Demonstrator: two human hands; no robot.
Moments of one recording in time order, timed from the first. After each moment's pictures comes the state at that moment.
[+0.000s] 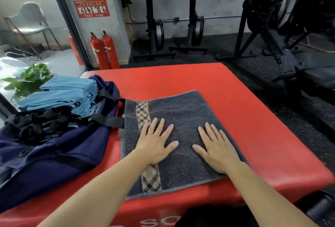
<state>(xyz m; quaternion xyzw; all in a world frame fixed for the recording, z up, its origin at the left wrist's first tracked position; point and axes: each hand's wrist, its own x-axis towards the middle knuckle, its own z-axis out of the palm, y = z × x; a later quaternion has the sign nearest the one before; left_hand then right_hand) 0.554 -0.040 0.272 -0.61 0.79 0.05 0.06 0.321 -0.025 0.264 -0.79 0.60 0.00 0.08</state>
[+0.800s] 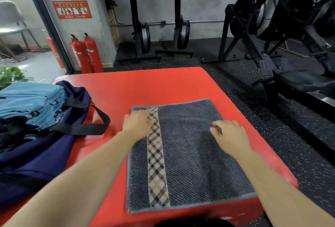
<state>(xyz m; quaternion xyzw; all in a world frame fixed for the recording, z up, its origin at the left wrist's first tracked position) 0.494 -0.111 0.313 -0.68 0.72 0.07 -0.13 0.204 -0.062 0.303 -0.70 0.70 -0.14 0.02</state>
